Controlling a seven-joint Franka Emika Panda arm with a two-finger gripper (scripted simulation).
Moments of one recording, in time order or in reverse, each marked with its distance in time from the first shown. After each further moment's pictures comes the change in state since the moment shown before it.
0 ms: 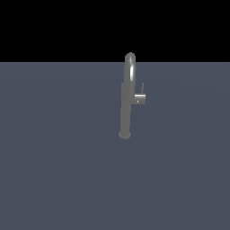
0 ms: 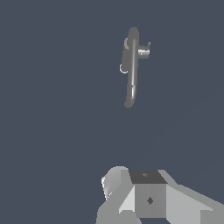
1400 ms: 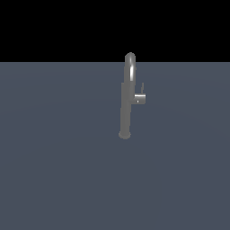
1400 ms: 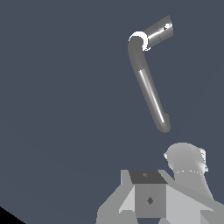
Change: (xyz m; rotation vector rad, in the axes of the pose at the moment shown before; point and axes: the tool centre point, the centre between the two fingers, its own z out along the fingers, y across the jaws) arm 0.143 0.021 0.035 0.421 -0.388 0.421
